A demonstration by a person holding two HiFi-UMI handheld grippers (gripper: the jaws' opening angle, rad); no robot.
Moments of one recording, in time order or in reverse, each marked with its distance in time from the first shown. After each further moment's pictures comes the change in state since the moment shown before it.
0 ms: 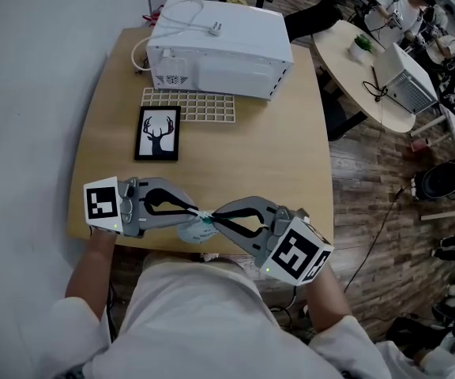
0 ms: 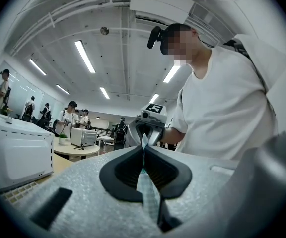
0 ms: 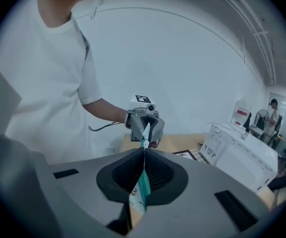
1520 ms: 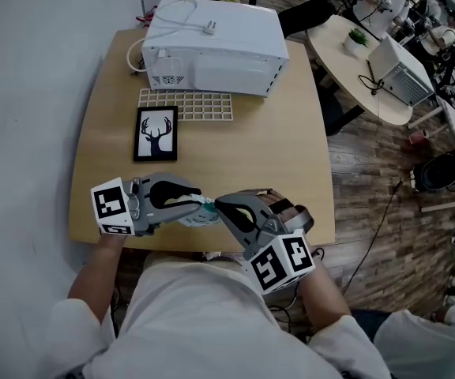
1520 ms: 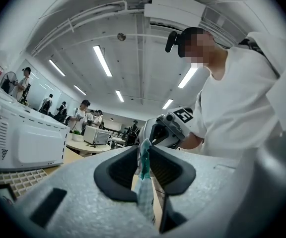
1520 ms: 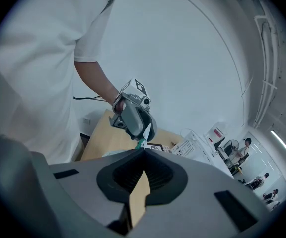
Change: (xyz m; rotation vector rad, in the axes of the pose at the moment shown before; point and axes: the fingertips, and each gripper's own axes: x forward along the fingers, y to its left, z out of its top) left arm -0.001 0.030 -0.008 -0.066 -0.106 0.150; right arm 0.011 -0.020 -0.018 -0.304 0.190 -0.301
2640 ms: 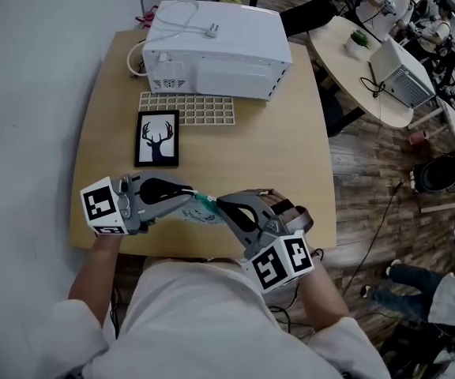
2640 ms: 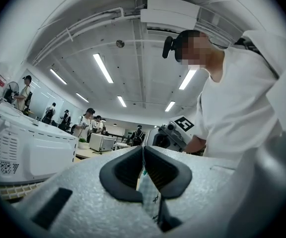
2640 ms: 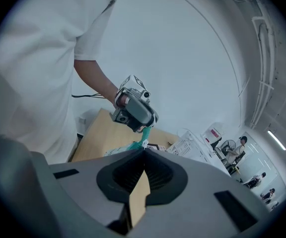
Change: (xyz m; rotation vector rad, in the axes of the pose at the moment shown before) left arm -0.025 0.027 0.022 0.054 -0.043 0.042; right arm 0.019 -0.017 -0.006 0.009 -0.009 -0.038
